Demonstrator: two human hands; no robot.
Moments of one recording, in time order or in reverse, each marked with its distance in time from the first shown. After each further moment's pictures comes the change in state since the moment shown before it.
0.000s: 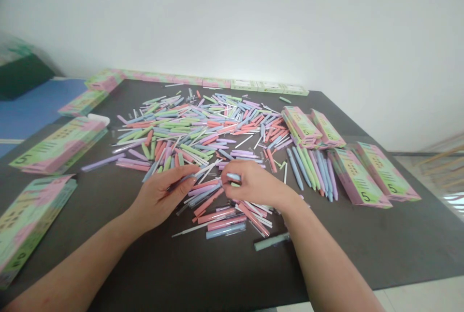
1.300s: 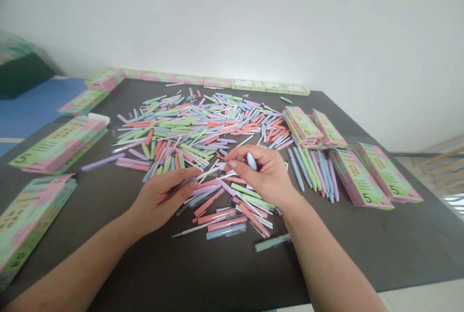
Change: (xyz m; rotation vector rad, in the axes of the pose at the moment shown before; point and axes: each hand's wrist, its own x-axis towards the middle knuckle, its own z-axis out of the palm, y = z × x) left_hand -0.002 0.001 0.000 -0.035 0.016 0.082; right_hand -0.010 -0.011 -0.003 0.504 0.523 0.007
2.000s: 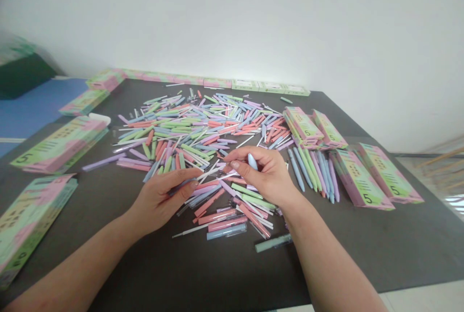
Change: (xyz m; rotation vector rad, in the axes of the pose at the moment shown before) left_hand 0.000 0.000 -0.001 -0.003 -0.018 -0.003; right_hand 0.000 -0.001 -0.001 0.073 -0.031 0.048
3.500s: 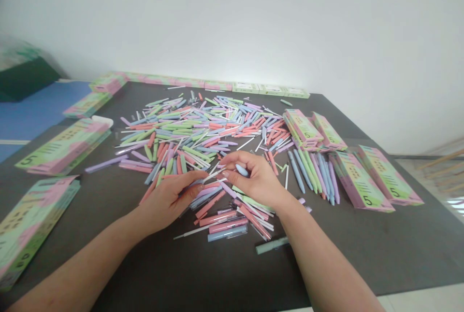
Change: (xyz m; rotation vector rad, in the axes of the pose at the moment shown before) left_hand 0.004 0.001 0.001 0.149 -0.173 -0.099; right_hand 0.007 0.013 0.009 -0.125 -0.145 0.002
